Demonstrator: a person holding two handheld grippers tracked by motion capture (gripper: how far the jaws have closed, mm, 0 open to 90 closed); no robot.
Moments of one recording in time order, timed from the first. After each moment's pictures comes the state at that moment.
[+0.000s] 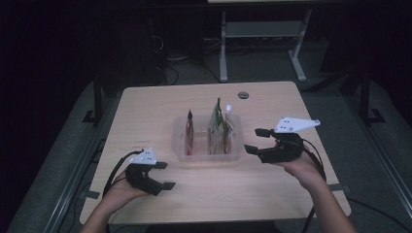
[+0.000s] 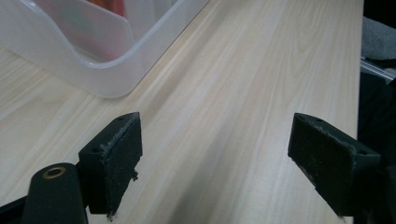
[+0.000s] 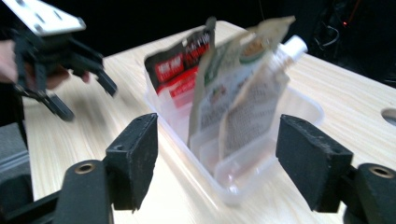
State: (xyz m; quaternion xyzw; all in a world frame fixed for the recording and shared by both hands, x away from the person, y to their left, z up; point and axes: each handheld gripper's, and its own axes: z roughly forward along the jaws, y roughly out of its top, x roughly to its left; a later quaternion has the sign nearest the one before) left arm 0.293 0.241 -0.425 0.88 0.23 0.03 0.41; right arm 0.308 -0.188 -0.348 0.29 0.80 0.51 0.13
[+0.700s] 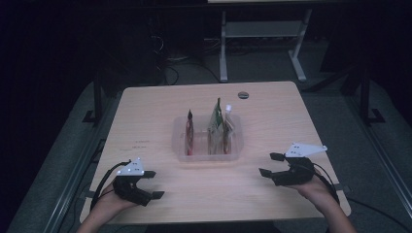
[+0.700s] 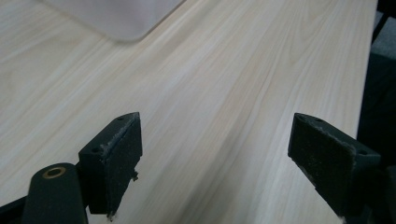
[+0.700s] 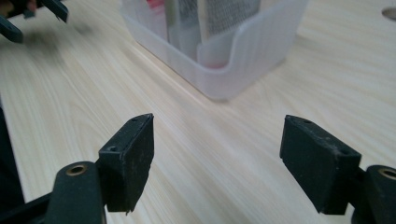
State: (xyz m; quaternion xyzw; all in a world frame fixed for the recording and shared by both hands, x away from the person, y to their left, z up) left arm 0.267 0.274 -0.441 0.88 0.27 0.05 0.39; right arm 0.282 -0.229 -0.420 0.33 0.82 0.46 0.11
